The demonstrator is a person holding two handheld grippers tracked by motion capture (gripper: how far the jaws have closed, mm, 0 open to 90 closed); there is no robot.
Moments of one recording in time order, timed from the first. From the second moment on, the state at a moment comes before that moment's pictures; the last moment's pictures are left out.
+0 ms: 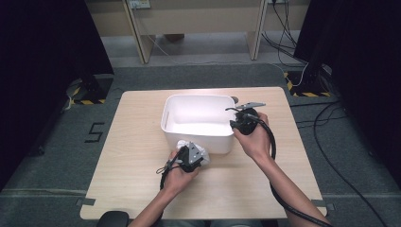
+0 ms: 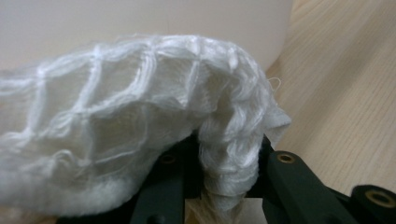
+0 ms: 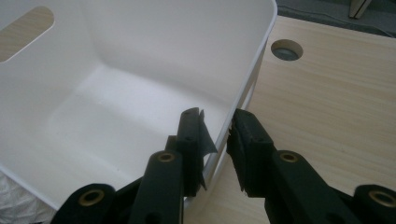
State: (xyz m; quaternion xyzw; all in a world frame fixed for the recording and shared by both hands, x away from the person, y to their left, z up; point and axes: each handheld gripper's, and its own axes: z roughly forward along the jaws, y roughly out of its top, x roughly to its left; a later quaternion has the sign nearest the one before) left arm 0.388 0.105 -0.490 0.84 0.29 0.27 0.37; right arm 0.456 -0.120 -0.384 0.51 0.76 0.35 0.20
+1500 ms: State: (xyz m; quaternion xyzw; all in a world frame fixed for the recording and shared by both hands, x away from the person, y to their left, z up) left arm 0.381 0.082 -0.439 0.82 0.25 0.30 0.41; right arm 0.457 -0.120 -0.384 0.51 0.76 0.35 0.20
